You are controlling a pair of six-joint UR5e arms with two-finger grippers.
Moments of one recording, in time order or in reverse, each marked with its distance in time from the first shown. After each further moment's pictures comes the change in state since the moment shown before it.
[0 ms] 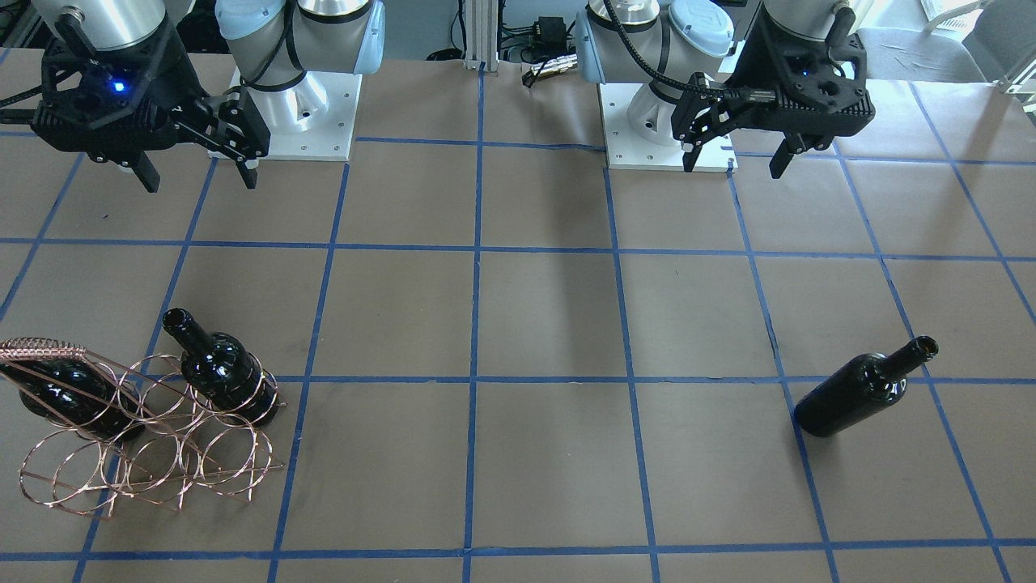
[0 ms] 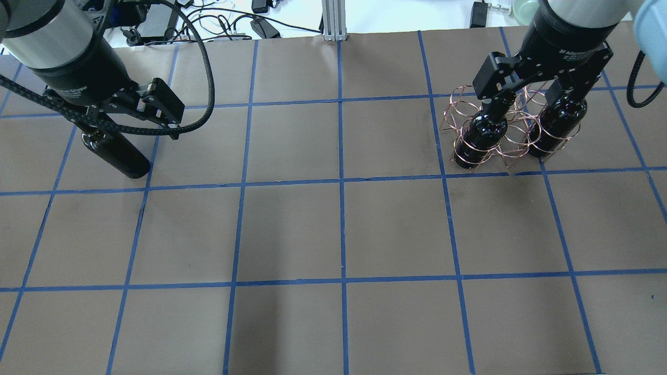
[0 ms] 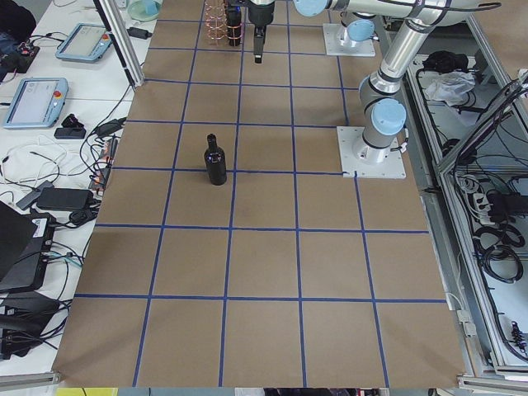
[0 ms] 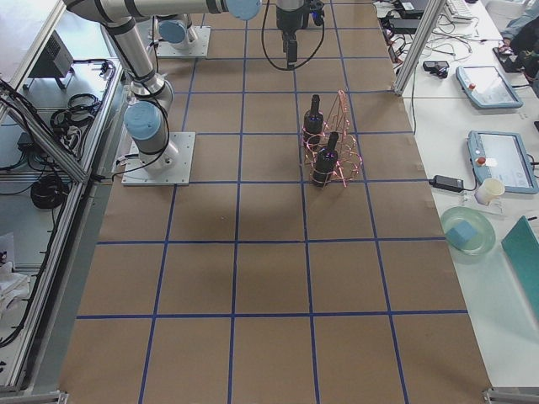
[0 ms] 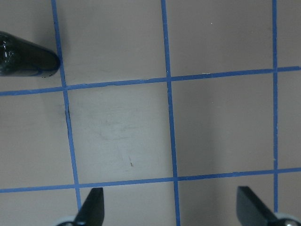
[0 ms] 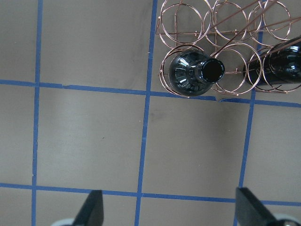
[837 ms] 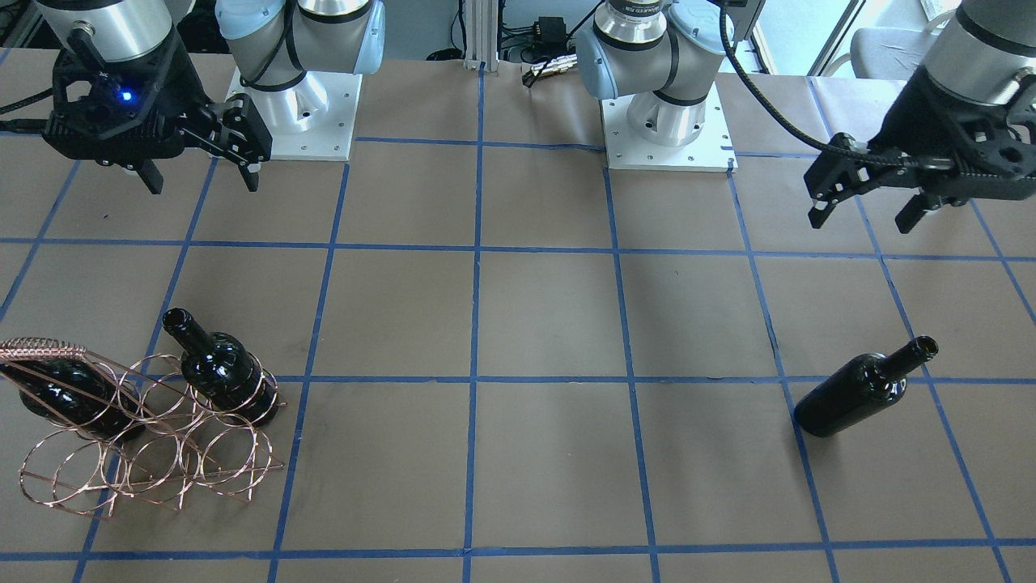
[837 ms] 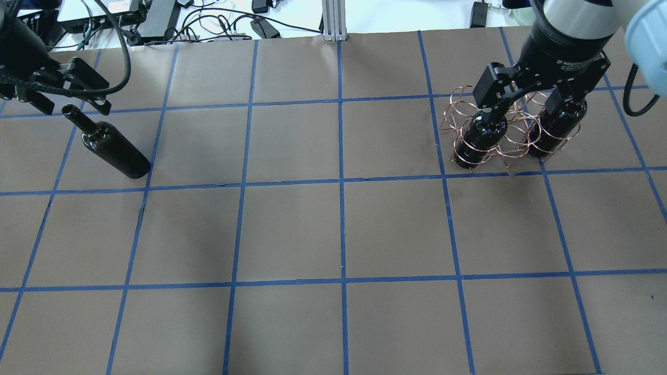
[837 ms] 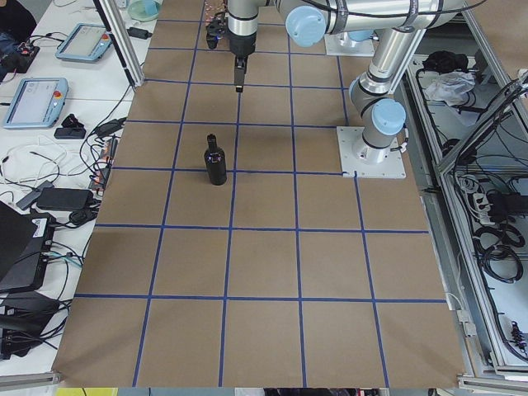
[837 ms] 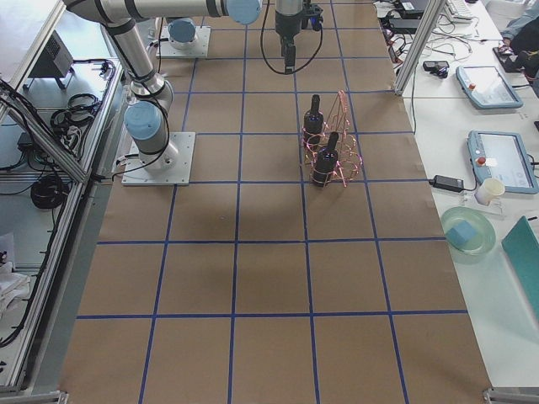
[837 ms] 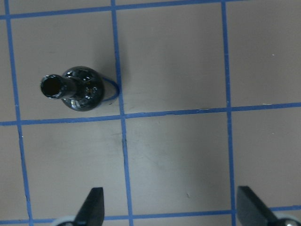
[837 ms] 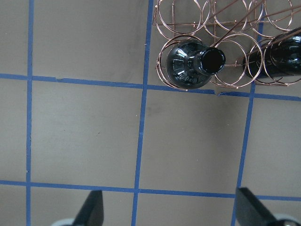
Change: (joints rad) left arm 0.273 -0.087 0.028 0.118 -0.017 0.265; right arm -0.001 -0.004 0.027 -0.006 -0.013 0.002
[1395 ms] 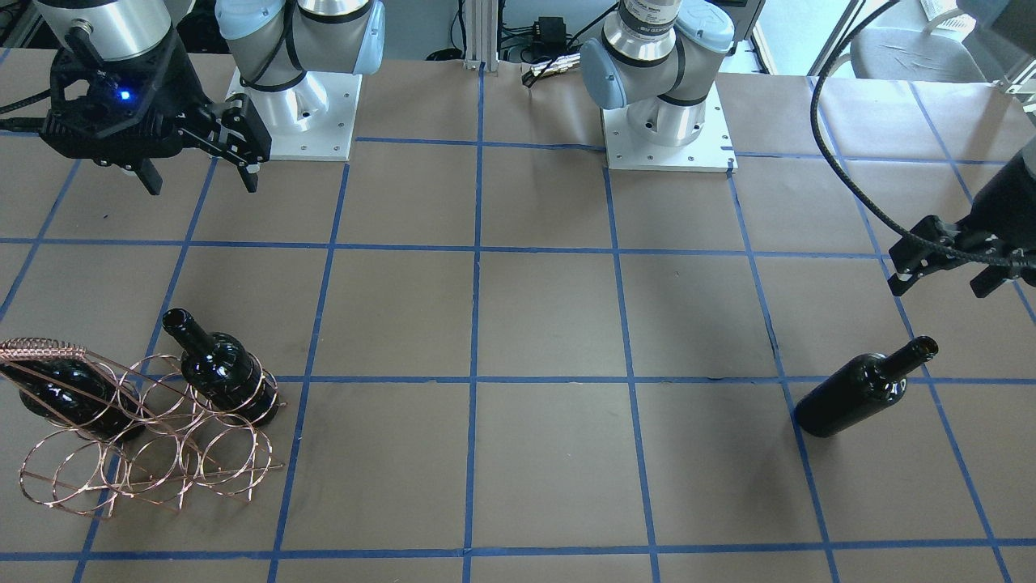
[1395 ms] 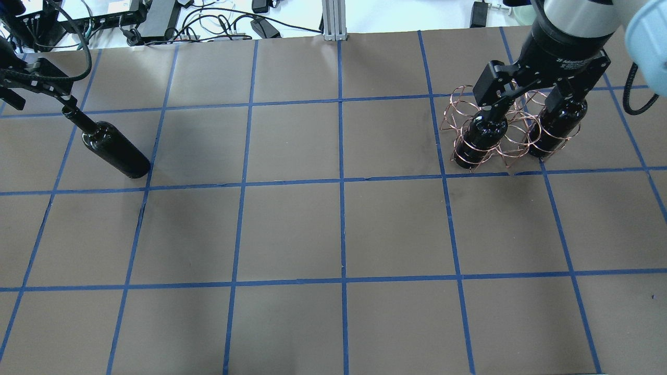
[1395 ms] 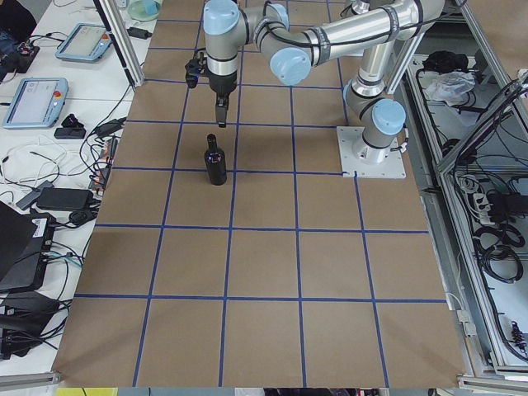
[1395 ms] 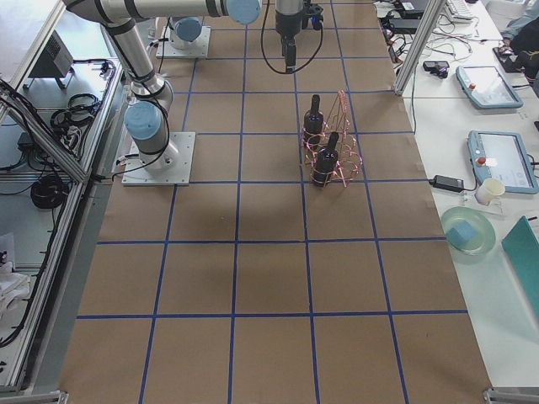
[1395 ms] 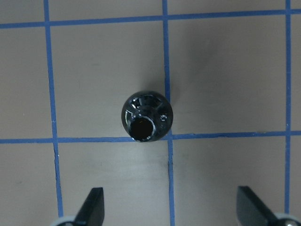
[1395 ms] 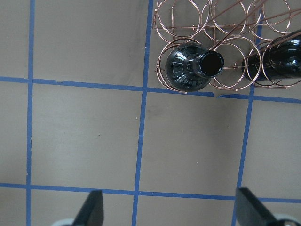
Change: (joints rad) left arm 0.124 -0.164 0.044 0.118 0.001 0.087; right arm 0.000 -0.001 0.000 -0.009 0.000 0.002
